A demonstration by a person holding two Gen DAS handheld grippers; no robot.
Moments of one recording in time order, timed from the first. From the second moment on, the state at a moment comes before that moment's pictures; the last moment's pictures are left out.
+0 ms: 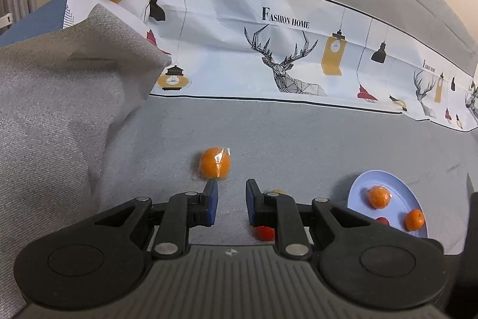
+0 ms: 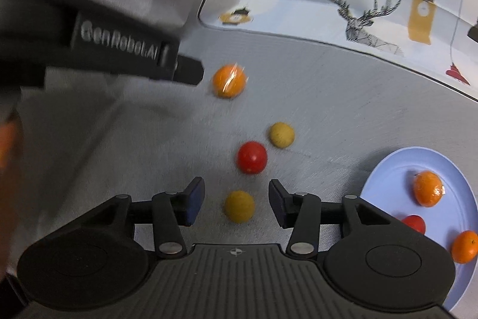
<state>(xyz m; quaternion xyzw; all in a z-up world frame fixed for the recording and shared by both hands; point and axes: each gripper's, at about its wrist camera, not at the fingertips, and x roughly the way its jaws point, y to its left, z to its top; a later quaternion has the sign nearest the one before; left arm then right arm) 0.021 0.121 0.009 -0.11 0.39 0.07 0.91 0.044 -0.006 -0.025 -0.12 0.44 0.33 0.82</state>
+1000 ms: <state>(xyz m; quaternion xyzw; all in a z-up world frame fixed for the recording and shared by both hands) 0.067 0.058 -0.054 -0.05 0.50 0.05 0.86 0.056 -0.051 -0.042 -0.14 0.48 0.32 0.80</state>
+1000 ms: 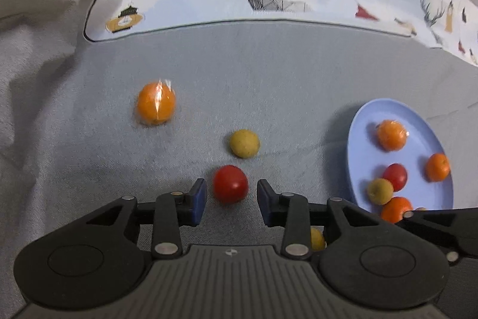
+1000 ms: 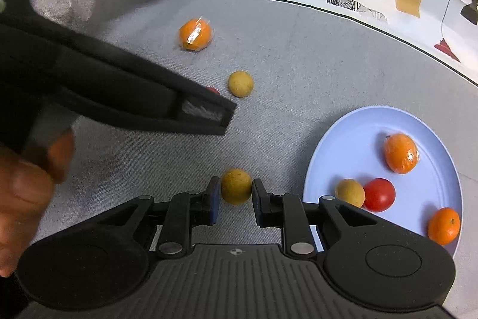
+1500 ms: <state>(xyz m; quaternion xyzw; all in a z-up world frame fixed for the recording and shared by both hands) 0.060 0.072 -0.053 -0.04 0.52 0.08 0.85 0.054 -0.044 -0.041 -0.14 0.48 0.34 0.80</state>
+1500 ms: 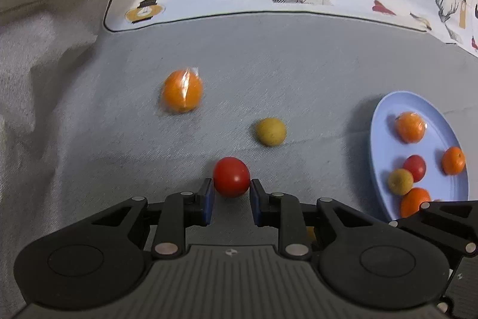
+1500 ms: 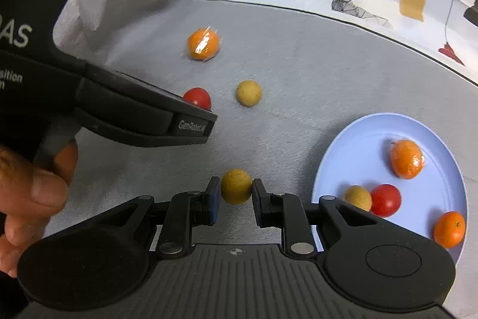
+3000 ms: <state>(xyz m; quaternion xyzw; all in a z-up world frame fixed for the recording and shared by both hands) 0.058 0.074 -0.038 -0.06 0.48 0.08 0.87 0.058 -0.049 -0.022 -0.09 0.43 0.32 0.84</state>
